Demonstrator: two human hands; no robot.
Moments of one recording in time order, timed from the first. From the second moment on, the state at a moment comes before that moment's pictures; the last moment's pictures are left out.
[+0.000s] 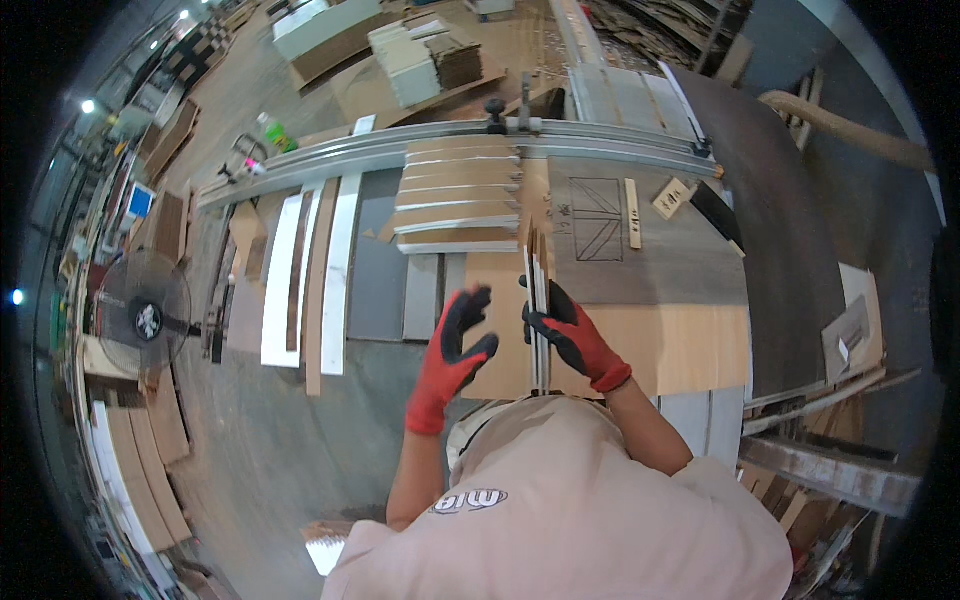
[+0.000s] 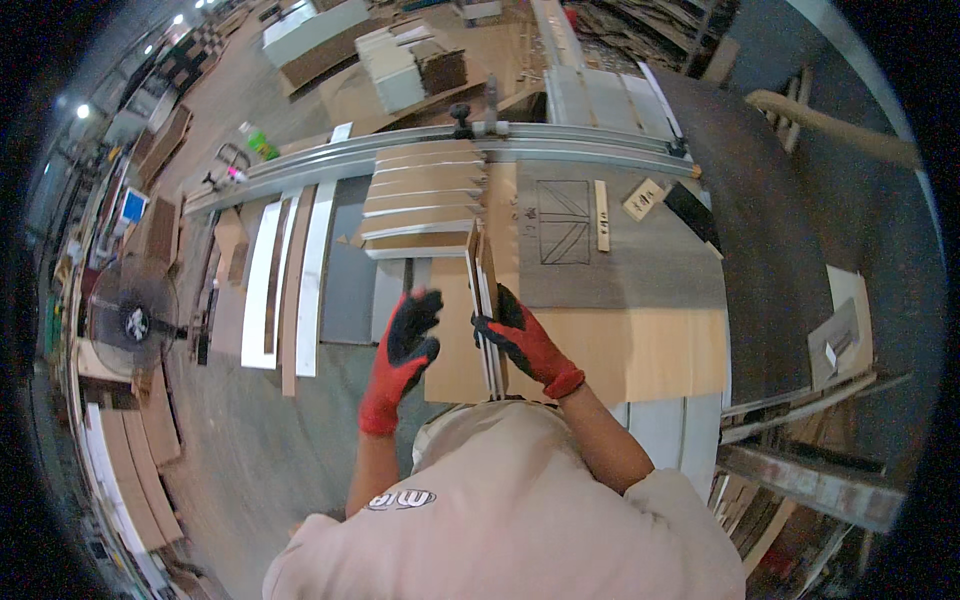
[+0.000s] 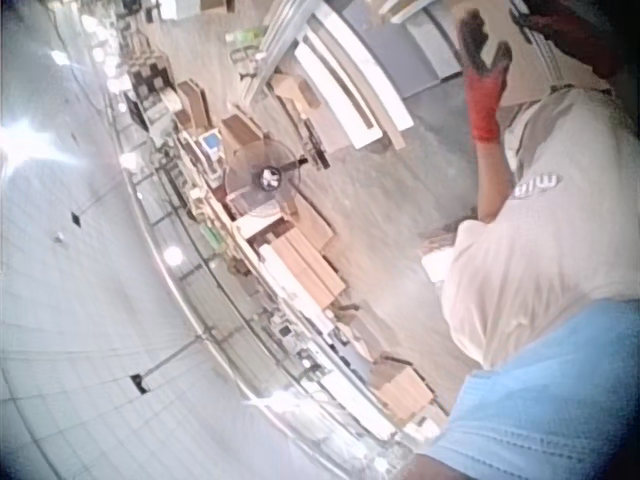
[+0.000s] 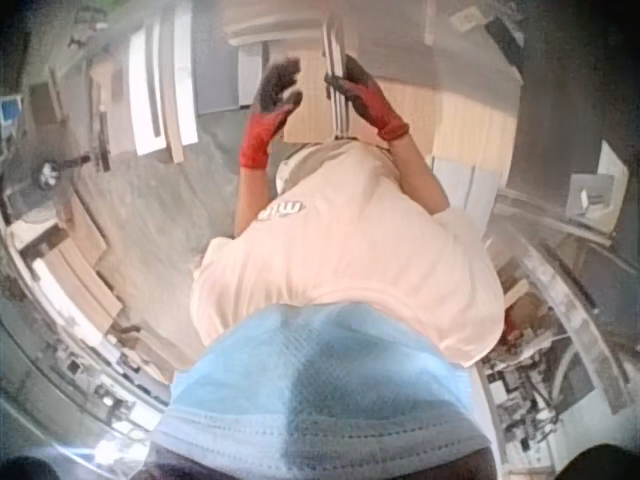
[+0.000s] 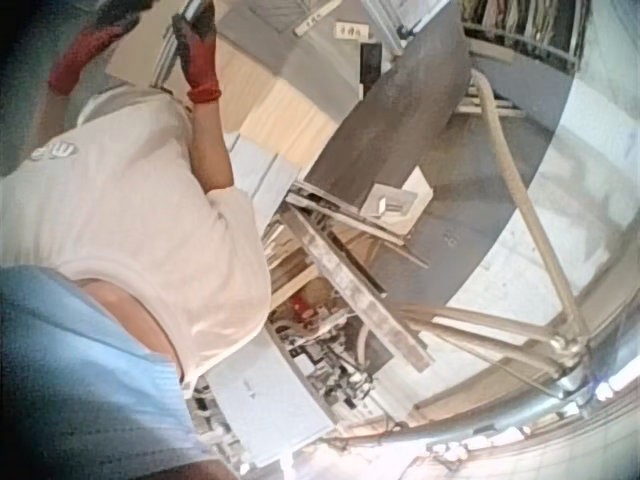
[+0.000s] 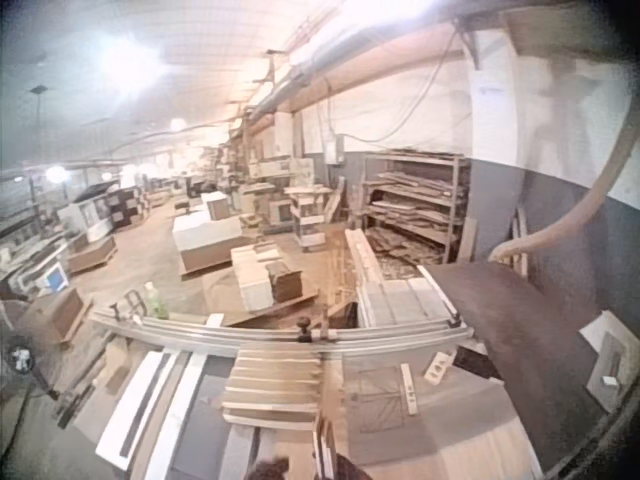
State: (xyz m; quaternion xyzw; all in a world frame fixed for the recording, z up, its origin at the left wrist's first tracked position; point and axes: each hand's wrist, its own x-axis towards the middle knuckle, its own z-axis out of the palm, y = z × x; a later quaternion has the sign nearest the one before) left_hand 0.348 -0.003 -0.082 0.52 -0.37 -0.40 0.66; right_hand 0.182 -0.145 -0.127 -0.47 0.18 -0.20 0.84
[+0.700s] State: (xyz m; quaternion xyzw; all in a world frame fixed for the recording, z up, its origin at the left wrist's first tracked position) left_hand 0.316 -0.075 -0.069 0.51 -0.57 -0.29 0.57; right_hand 0.133 -0.152 -0.129 -0.50 0.12 -0.15 0.85
